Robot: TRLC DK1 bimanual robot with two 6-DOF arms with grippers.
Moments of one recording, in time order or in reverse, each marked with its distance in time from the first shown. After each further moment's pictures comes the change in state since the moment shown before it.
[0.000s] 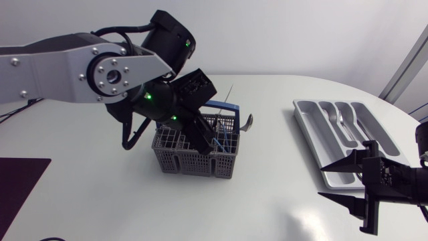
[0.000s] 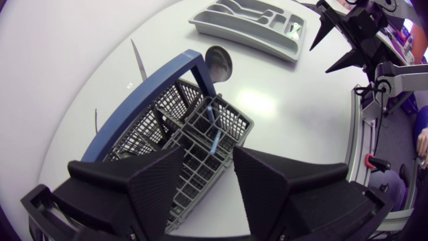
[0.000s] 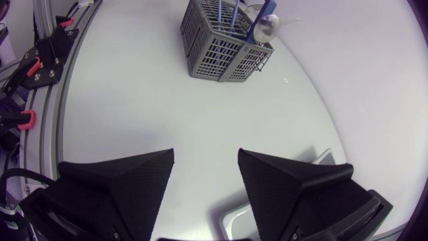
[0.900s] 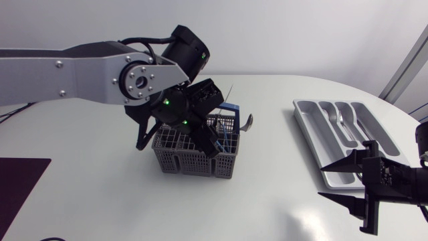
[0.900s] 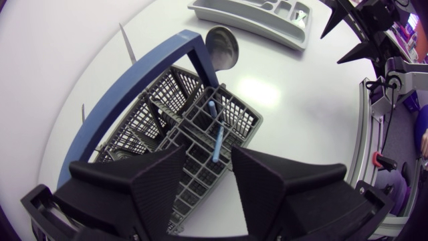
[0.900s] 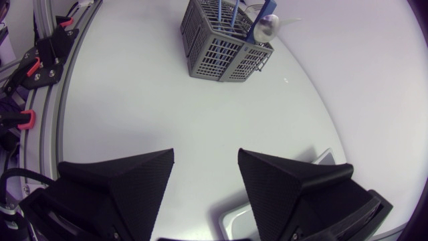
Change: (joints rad) left arm -0.013 0.093 0.038 -0.012 -0.033 0.000; right arm -0.001 0.000 0.000 0.000 0.000 -0.001
